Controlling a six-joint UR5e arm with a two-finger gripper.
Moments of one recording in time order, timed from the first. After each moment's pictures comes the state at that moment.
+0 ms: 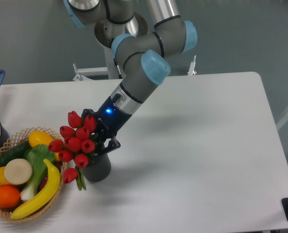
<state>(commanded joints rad) 2.43 -1.82 -1.88 -0.74 0.68 1.17</state>
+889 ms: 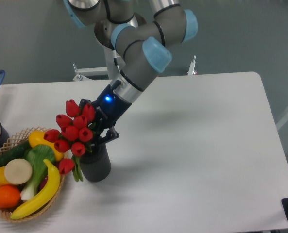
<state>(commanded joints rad) 2.45 -1.69 -1.92 -0.75 0.61 1.10</state>
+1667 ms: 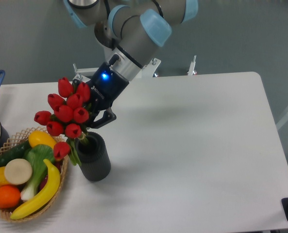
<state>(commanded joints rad) 2.46 -1.65 -1.84 -0.75 0.58 0.94</state>
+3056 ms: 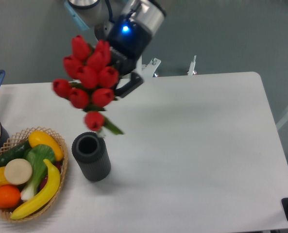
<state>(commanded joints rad) 2.67 -1.56 -1.71 -0.75 0.58 0.76</state>
